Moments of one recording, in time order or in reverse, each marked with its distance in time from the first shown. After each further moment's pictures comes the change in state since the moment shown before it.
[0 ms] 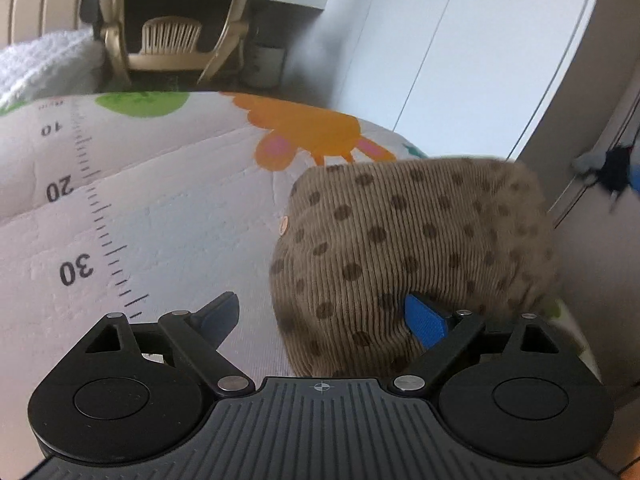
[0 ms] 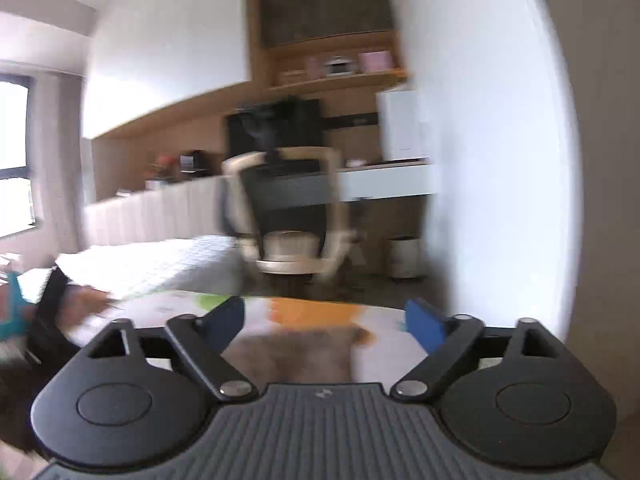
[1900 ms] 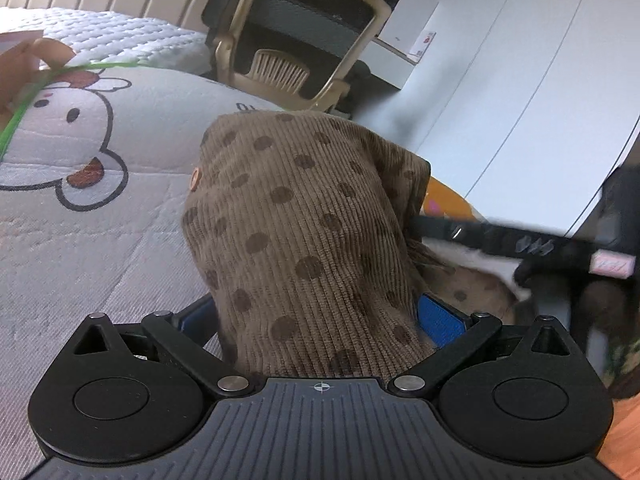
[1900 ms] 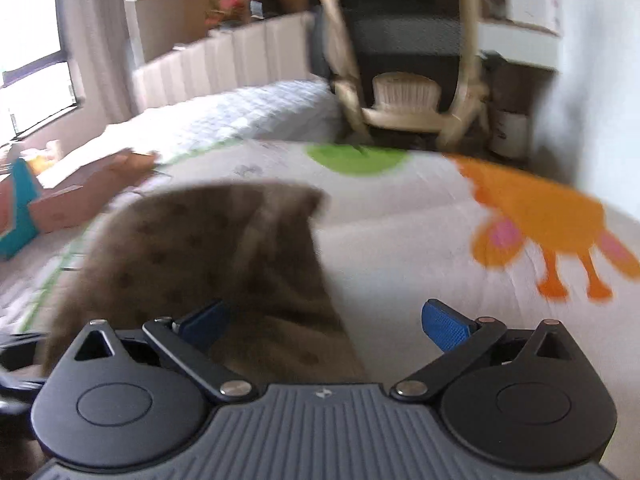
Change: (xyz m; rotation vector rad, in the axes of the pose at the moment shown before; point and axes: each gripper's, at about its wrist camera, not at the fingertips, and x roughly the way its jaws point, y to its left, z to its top) left arm -0.059 0.192 -0.078 -0.258 -0.217 -0.005; right arm 0.265 0.157 -0.076 -0.141 0.395 0.130
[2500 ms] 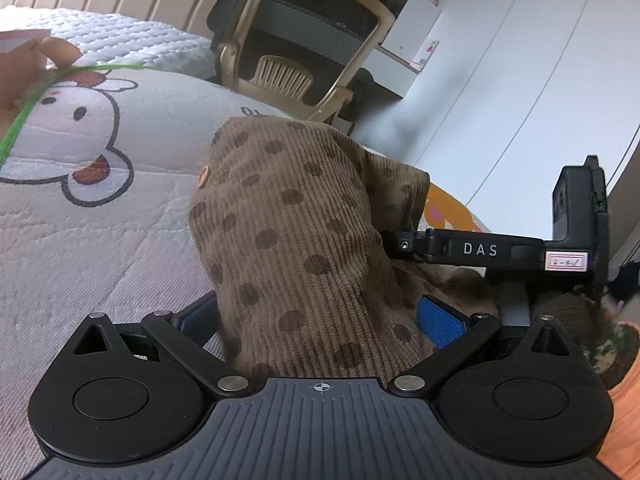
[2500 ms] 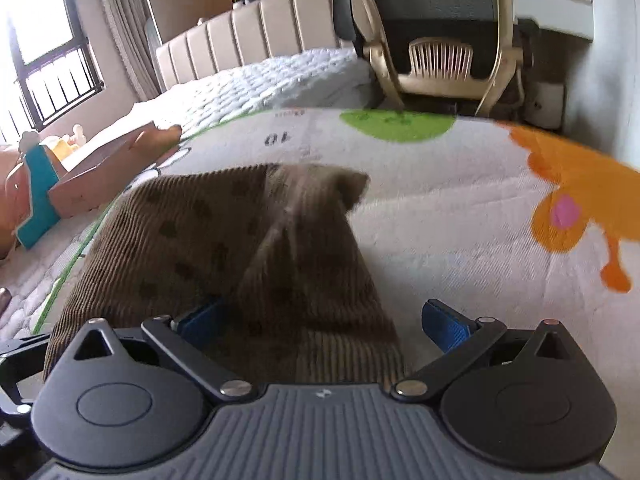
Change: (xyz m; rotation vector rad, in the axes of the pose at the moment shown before) left arm -0.007 0.006 -0.002 -0.027 -0.022 -0.006; right arm 0.037 -0.005 -0.011 0.086 0.141 0.095
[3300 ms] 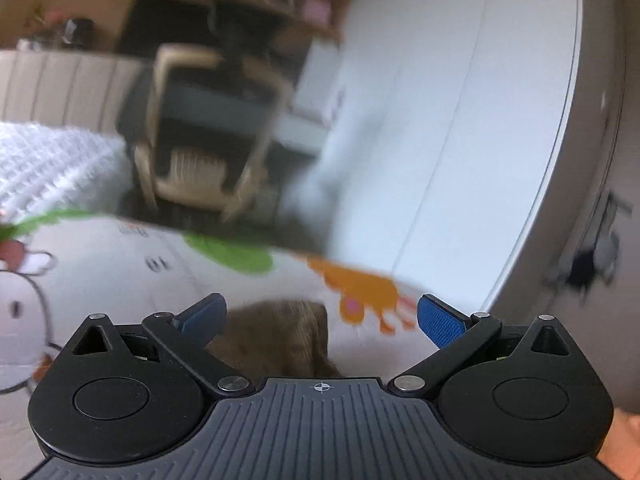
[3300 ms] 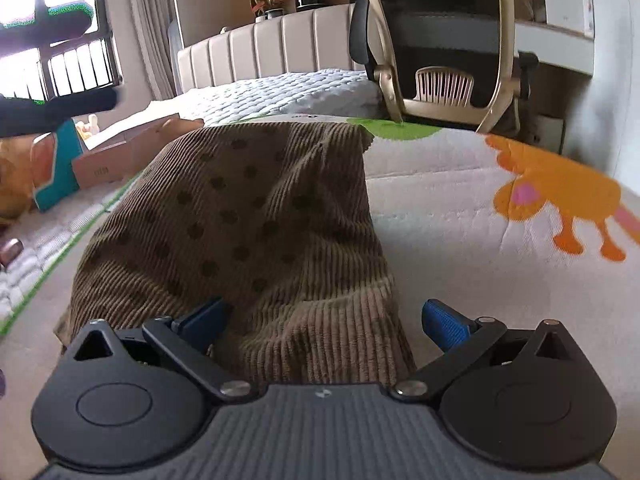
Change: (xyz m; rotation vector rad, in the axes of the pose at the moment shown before) left arm -0.006 -0.065 0.087 0.220 -0.070 -0.091; right arm -0.057 0.005 -0.054 -0.112 -0.084 -0.012
